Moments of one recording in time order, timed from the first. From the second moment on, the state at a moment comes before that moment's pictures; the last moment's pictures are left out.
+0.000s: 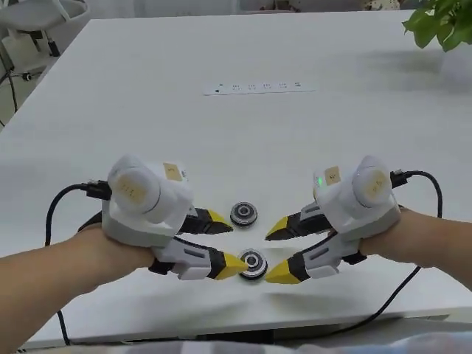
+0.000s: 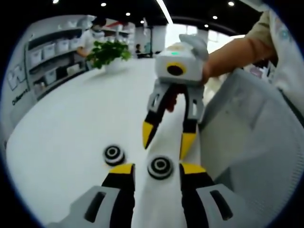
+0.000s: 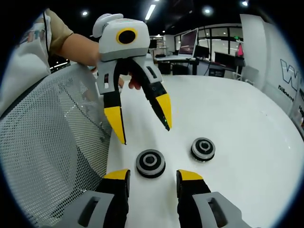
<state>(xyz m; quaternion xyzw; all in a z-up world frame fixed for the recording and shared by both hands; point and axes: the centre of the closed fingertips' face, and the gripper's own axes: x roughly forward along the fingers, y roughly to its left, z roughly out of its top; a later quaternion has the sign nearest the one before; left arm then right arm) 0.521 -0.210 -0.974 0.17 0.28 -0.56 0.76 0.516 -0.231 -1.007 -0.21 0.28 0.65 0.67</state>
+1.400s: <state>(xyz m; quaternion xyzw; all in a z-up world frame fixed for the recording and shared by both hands) 0.518 -0.225 -1.002 0.19 0.28 -0.56 0.75 0.513 -0.223 -1.016 -0.18 0.29 0.65 0.67</state>
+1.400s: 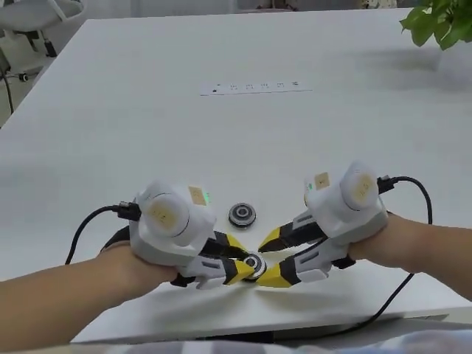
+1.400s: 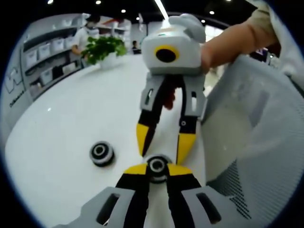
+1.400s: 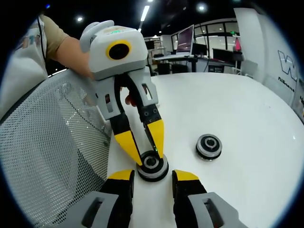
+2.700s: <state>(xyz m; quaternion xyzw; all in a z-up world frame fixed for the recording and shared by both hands) 0.522 -0.225 -1.002 0.19 0.27 -0.55 0.76 0.513 -0.233 -1.021 -0.16 0.31 0.64 0.68</state>
